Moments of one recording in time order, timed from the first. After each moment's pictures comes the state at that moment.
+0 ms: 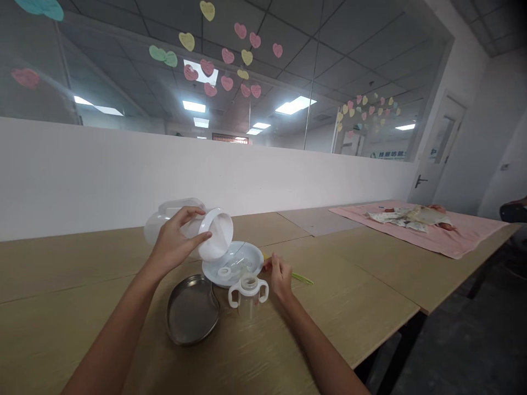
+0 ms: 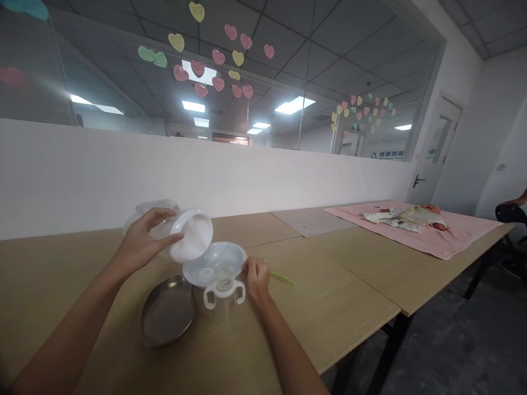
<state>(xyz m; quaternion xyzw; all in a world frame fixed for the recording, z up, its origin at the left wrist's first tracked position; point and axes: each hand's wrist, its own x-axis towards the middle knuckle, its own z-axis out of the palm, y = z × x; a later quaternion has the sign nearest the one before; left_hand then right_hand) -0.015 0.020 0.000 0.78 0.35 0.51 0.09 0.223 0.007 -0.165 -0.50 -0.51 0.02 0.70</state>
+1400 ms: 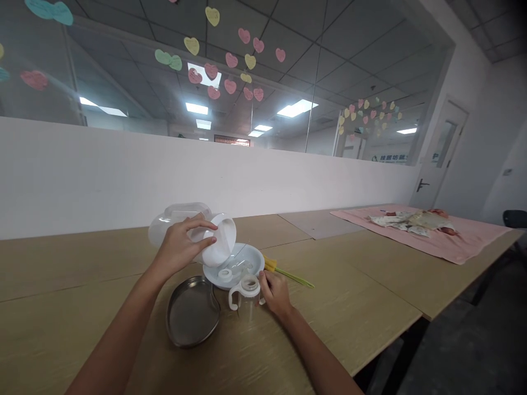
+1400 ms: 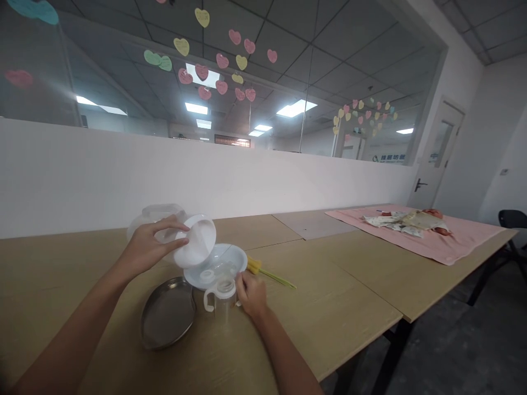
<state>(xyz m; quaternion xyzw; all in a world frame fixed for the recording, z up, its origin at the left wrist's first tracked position) -0.011 0.009 0.005 0.79 0.41 0.45 0.08 0.213 -0.008 -0.177 -0.54 -0.67 -0.09 0.51</state>
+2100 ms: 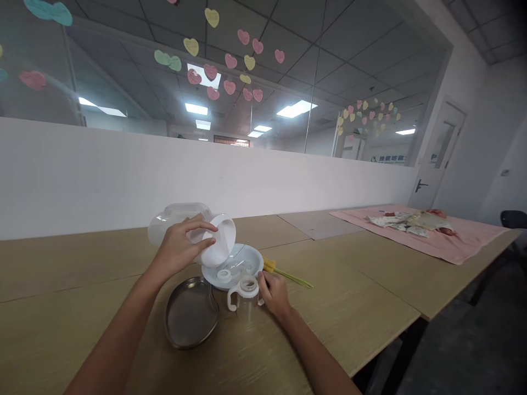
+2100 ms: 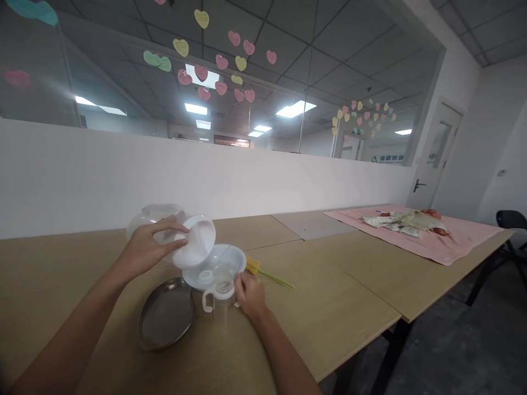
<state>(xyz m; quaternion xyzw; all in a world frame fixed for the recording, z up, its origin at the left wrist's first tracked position) -0.010 0.006 0.006 0.79 0.42 0.45 0.09 0.213 -0.009 -0.174 -0.54 -0.67 -0.09 0.50</state>
